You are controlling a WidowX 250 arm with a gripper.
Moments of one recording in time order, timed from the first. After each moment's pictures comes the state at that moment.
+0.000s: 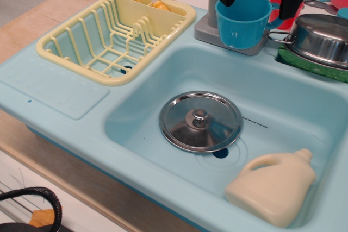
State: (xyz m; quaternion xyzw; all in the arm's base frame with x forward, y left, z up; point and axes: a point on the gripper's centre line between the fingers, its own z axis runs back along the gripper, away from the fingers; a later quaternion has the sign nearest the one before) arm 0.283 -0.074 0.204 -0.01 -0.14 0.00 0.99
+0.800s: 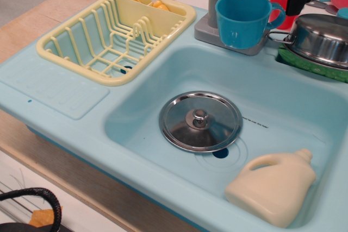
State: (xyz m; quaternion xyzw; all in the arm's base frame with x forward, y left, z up) arm 0.311 -0.080 0.198 0.01 -0.14 -0.09 0.99
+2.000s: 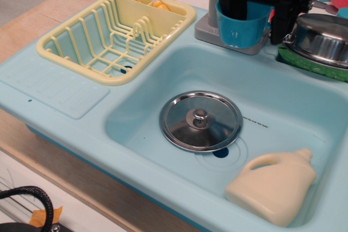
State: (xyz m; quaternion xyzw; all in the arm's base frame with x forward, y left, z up) arm 0.320 -0.062 0.142 -0.07 -0.11 -0.05 0.99
